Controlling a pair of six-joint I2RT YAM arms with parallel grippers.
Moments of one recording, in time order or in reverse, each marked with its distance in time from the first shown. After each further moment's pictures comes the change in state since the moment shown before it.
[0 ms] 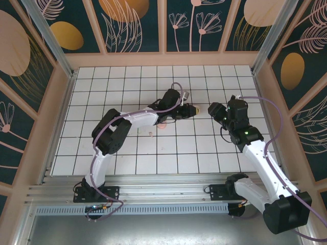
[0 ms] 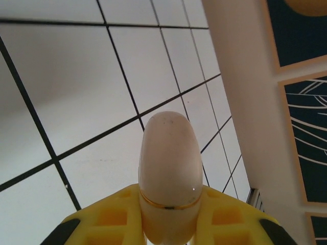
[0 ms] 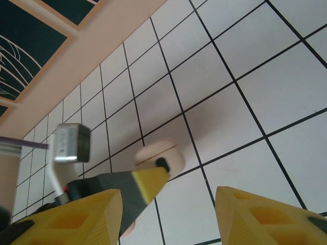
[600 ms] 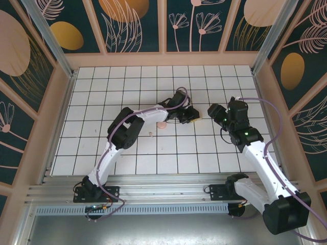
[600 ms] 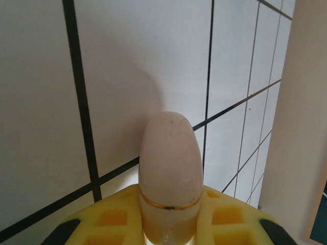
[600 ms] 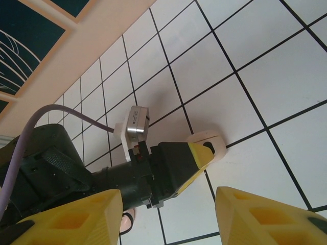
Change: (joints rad) left arm -0.011 0.249 0.298 -0.254 0.019 -0.174; right arm -0.012 -0.006 -0.022 0.003 -0.039 0.003
